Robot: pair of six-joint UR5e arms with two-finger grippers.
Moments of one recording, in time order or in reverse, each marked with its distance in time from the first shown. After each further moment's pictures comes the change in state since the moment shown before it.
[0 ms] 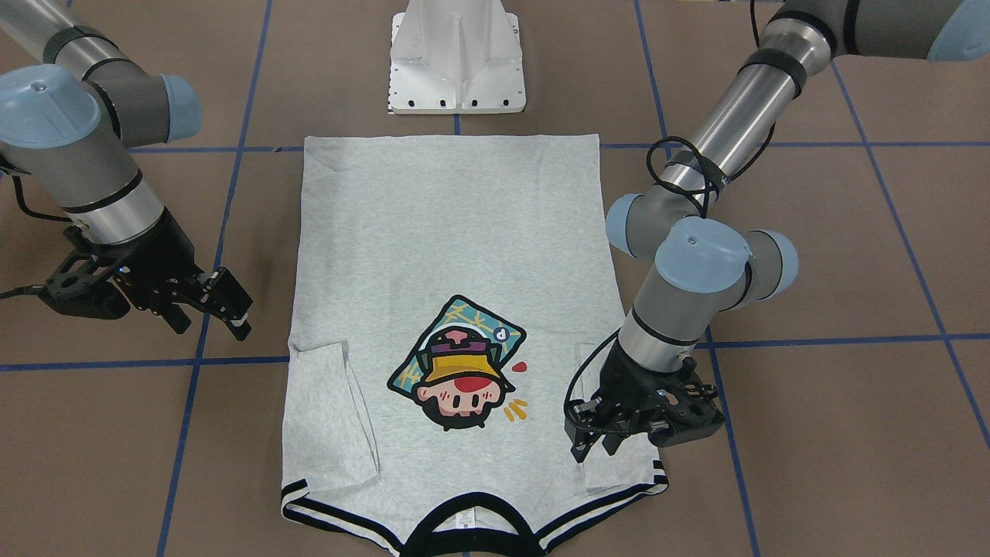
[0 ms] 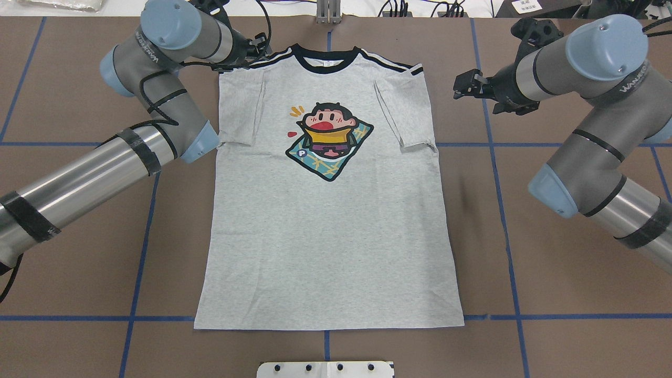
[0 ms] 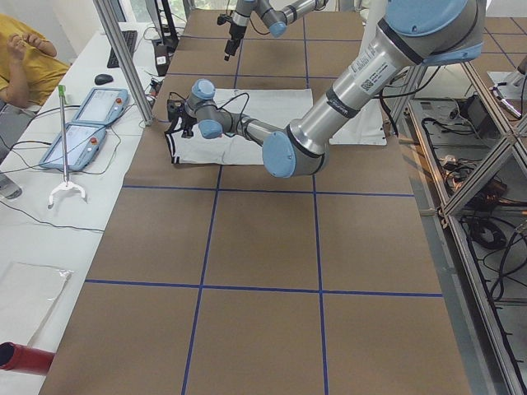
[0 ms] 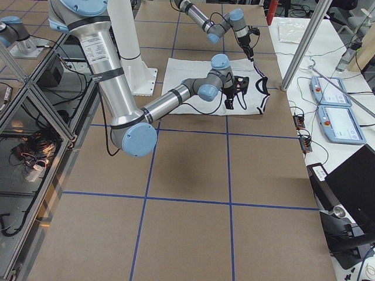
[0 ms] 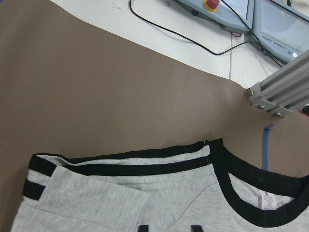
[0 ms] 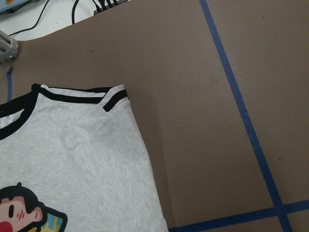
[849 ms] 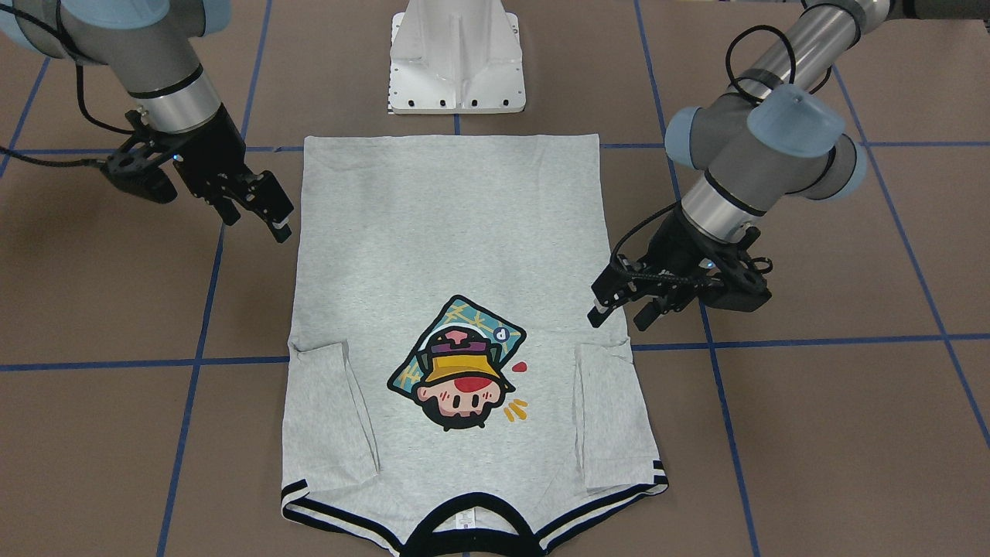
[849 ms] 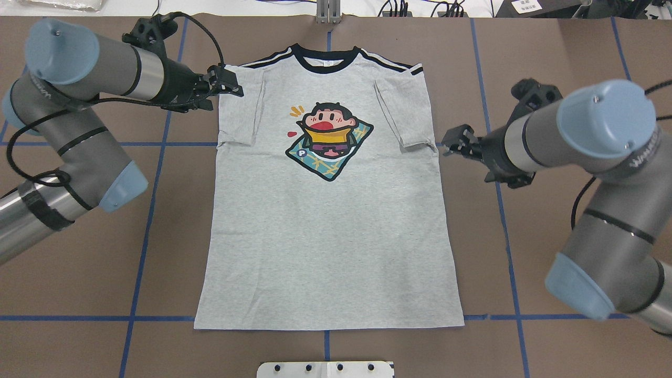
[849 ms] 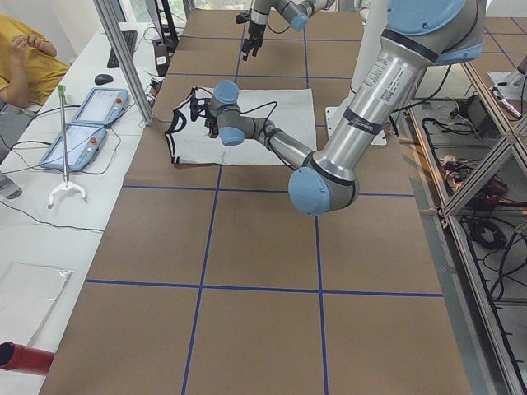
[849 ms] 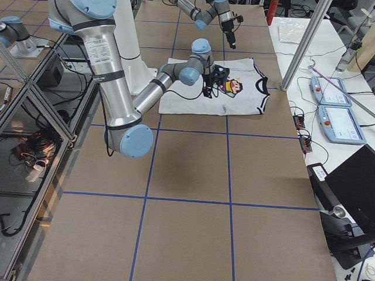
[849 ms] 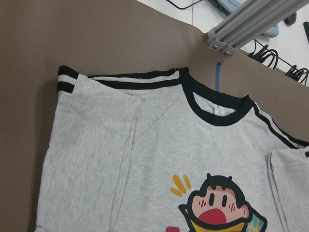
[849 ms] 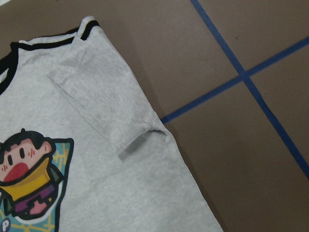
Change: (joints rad) left arm 0.000 0.374 -0.578 0.085 -0.194 -0.012; right arm -0.232 -0.146 0.391 -0.296 -0.109 0.369
